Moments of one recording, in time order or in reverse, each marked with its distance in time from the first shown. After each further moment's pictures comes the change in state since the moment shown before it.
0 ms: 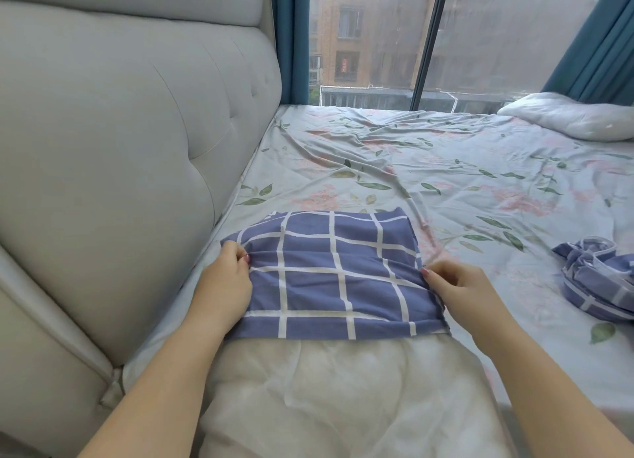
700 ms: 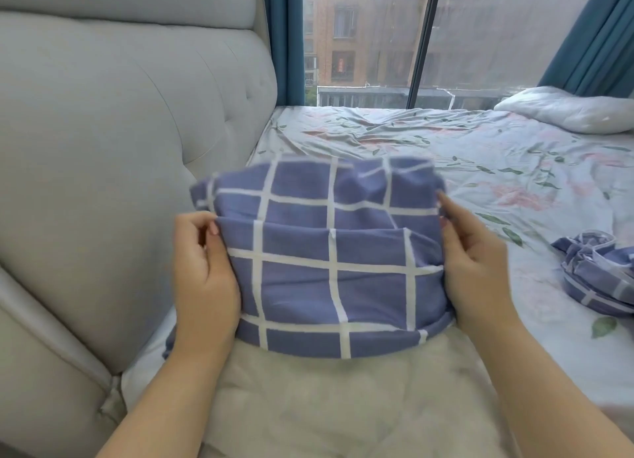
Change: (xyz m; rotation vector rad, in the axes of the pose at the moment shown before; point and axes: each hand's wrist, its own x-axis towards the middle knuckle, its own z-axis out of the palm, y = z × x) left_hand -0.031 0.032 -0.015 -0.488 0.465 0.415; right_hand -0.008 -0.044 0.007 0.348 0.320 -0.389
